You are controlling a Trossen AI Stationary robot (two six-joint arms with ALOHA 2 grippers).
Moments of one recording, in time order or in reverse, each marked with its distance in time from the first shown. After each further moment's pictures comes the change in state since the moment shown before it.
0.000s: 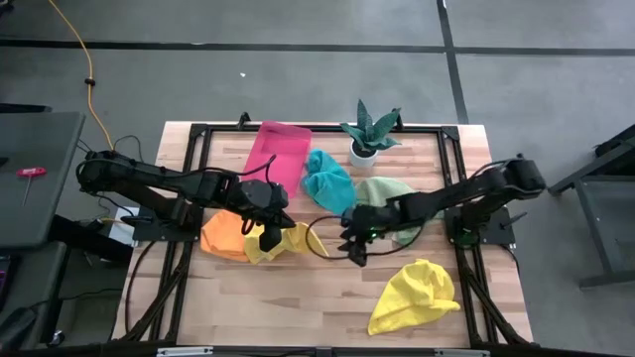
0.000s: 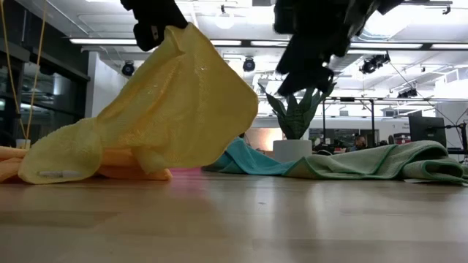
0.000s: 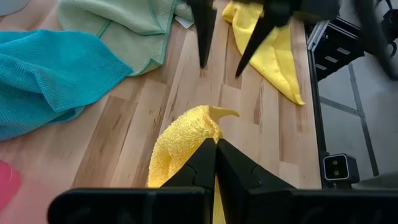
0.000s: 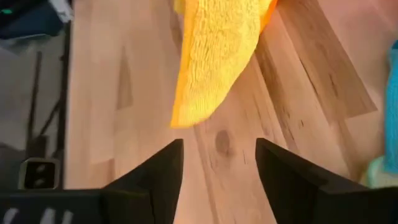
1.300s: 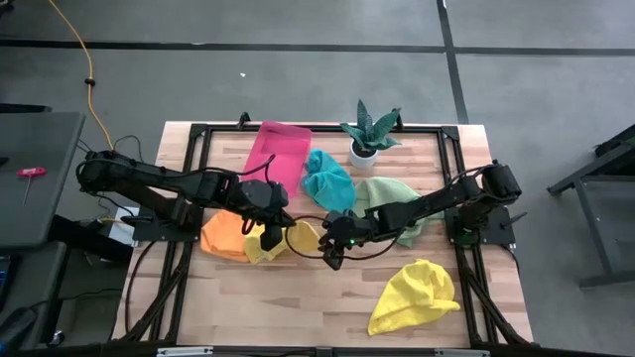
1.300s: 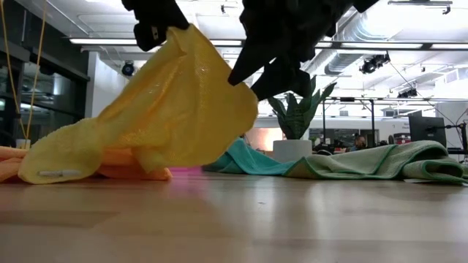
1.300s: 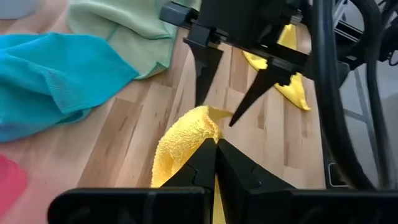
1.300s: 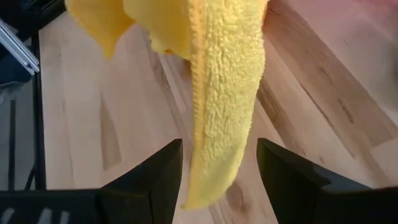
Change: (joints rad) left arm 0.000 0.000 0.000 0.003 -0.032 -0.011; right arm 0.029 0.177 0.158 0.029 0.144 0.179
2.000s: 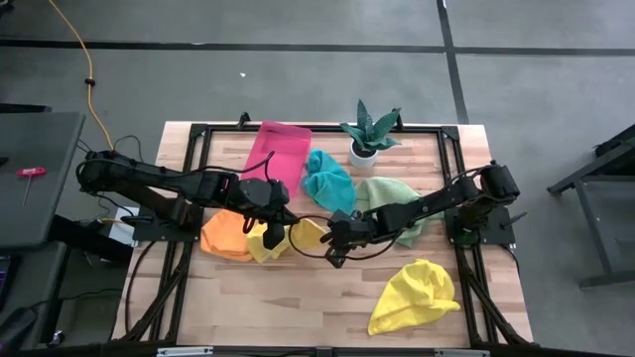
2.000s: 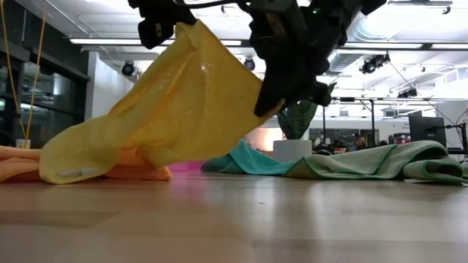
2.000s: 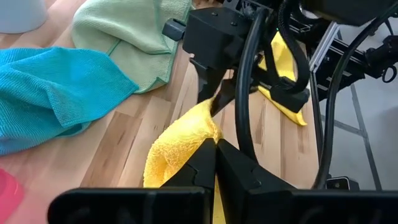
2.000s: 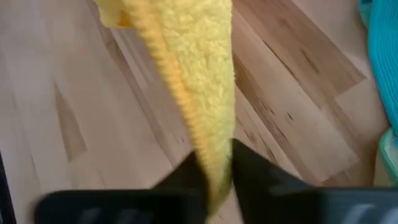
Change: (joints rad) left arm 0.000 0.000 0.000 0.050 -0.016 -0.015; right arm 0.000 0.008 -0.001 -0.136 0.017 0.100
